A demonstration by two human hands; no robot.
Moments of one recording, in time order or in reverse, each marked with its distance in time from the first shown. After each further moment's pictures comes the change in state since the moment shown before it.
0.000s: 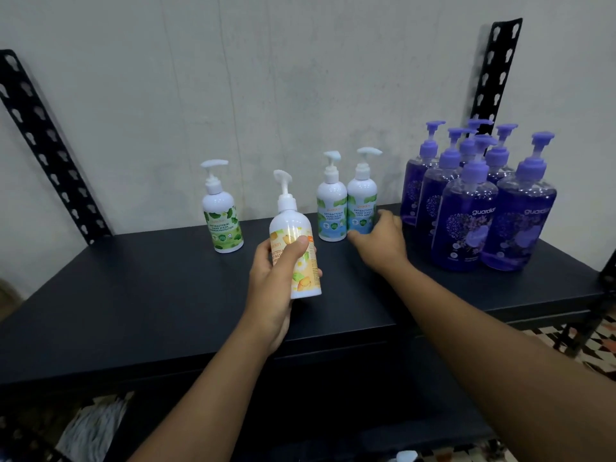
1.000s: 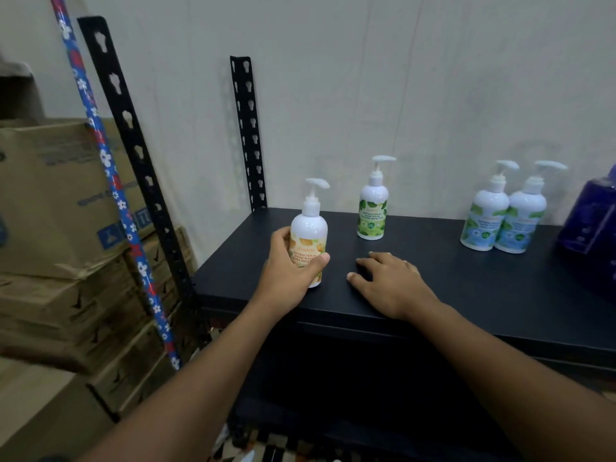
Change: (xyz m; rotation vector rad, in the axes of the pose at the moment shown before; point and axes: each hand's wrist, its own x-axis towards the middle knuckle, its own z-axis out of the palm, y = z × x) left_hand -0.027 0.070 -0.216 0.676 0.245 0.230; right_hand -0.147 -0.109 0.130 -0.589 -0.552 -0.515
